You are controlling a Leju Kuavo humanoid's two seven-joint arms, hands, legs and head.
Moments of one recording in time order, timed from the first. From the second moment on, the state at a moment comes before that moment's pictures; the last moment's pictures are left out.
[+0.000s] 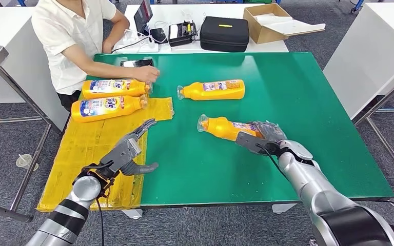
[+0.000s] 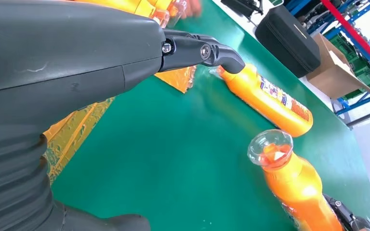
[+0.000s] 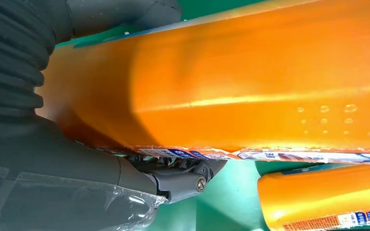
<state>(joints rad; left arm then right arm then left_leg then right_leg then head) -0.42 0.03 -0.47 -1.13 -0.25 -0.17 -0.23 -0.65 -0.21 0.38 -0.48 0.92 0.13 -0.34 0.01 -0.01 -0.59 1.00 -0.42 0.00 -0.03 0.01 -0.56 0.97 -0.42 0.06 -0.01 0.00</state>
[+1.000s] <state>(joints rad) -0.18 -0.14 -0.47 -1.20 0.56 -0.14 -0.24 -0.25 -0.03 0.35 -1.19 0.33 -0.03 -0.52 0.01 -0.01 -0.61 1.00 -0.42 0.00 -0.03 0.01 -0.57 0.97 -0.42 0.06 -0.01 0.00</state>
